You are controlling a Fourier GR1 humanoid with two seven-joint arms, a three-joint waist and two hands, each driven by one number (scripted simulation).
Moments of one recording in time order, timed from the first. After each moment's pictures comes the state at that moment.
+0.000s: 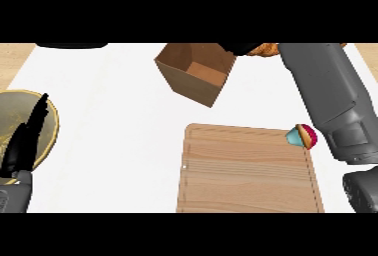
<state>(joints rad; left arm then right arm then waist) -0.13 0.37 0.12 -1.33 -0.21 0.12 0.07 -1.26 -0.24 -0.18 -0.53 0.75 0.16 -0.43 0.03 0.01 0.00</state>
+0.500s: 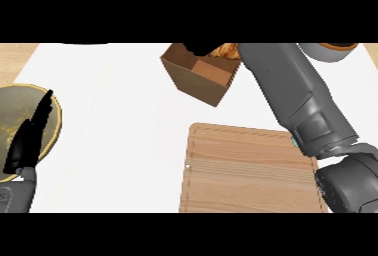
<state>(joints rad) -0.15 0.36 0.11 -1.35 -0.23 0.12 0.09 -1.41 -0.11 -0.22 -0.32 0.74 0.07 -0.32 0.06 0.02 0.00</state>
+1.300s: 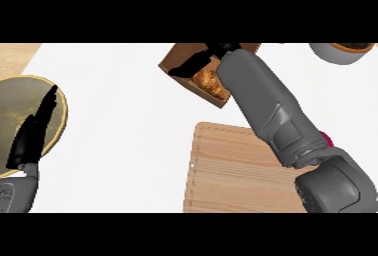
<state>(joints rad) -0.17 0.36 0.10 -1.35 -0.23 0.09 0.07 -1.41 -0.02 -0.27 -0.15 0.74 -0.07 -0.21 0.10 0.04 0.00</state>
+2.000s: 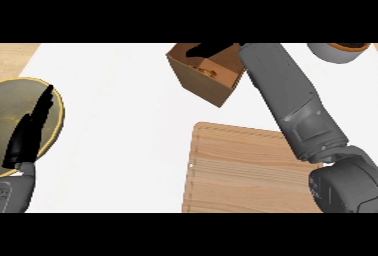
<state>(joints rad) -0.18 0.37 0.12 -1.34 -0.23 0.09 0.07 -1.39 -0.09 -0.46 -0.21 0.55 -0.11 -0.39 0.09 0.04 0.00</state>
